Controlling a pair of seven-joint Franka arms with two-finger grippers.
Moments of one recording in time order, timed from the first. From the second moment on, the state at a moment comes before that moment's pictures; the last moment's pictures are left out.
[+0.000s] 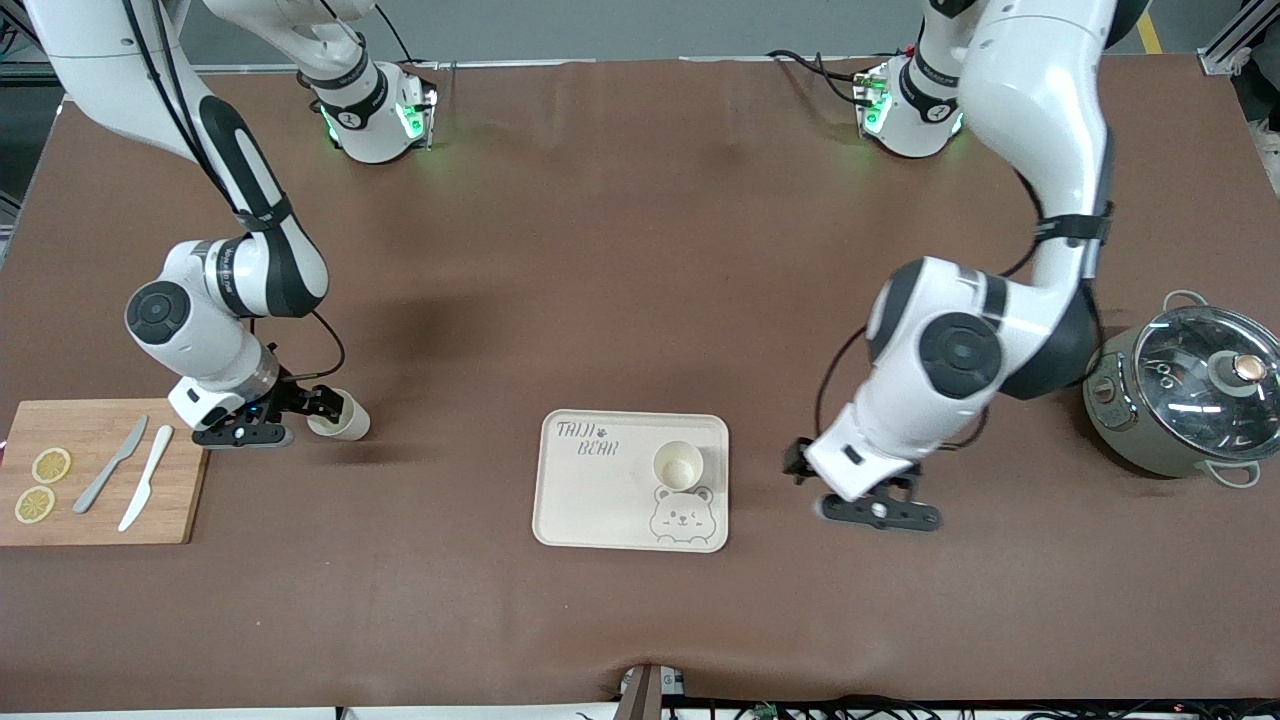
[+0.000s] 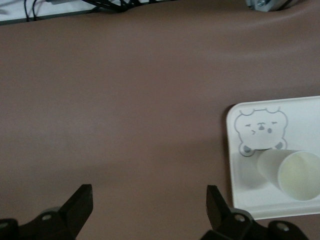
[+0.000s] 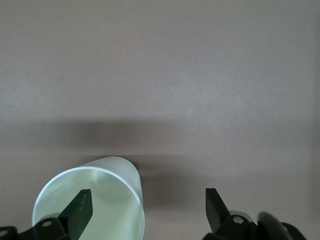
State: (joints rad) left arm -0.34 0.68 0.01 -1.22 -0.01 2.05 -0.18; right arm 0.02 0.40 -0.03 -2.12 -0.04 2.62 -0.01
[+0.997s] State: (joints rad) left arm -0.13 0.53 0.01 -1.26 -0.01 1.89 0.00; right arm 0.01 0.44 -0.03 -2.12 -0.04 2.67 0.00
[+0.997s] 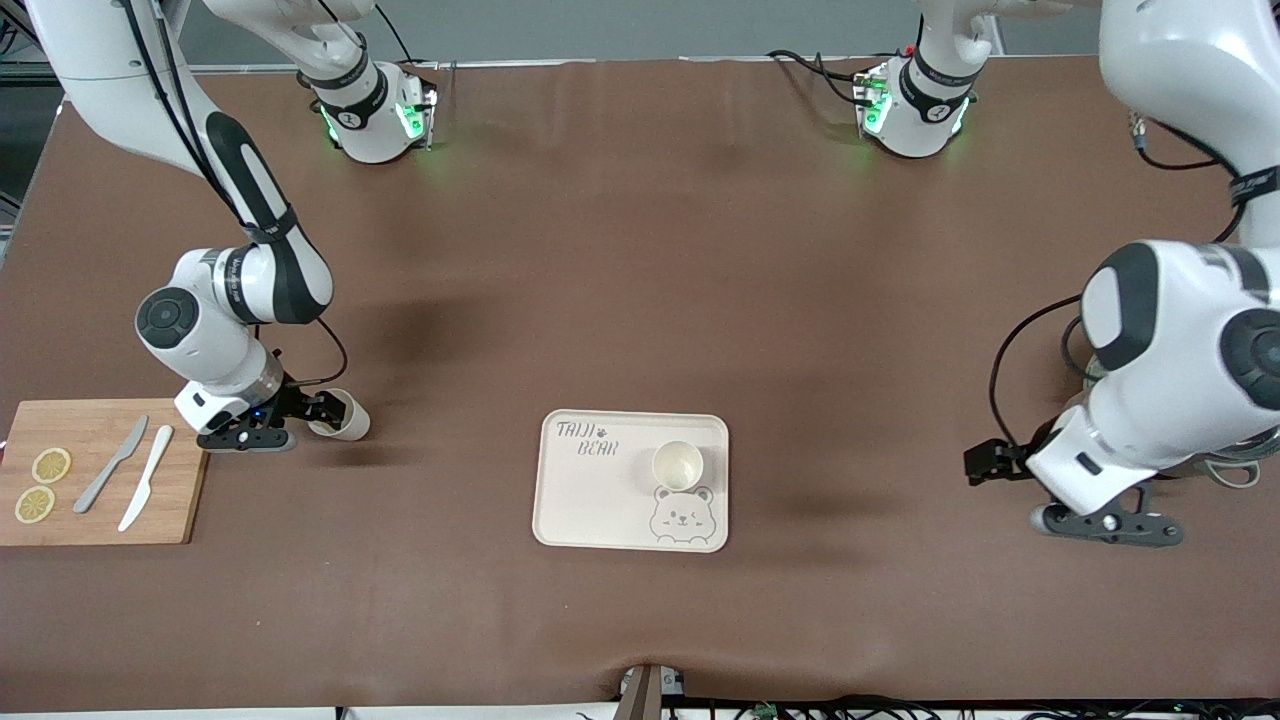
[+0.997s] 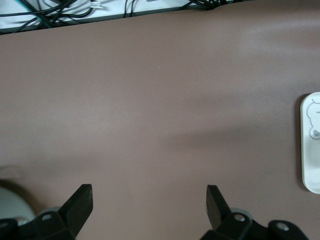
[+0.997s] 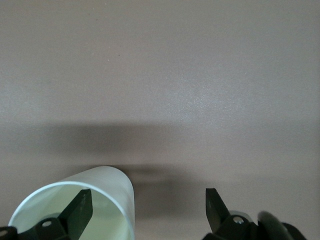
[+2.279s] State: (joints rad) left arm -0.08 0.01 0.00 -1.63 -0.04 1.74 0.01; right arm 0.01 0.43 -0.02 -2.12 -0.04 2.67 0.00
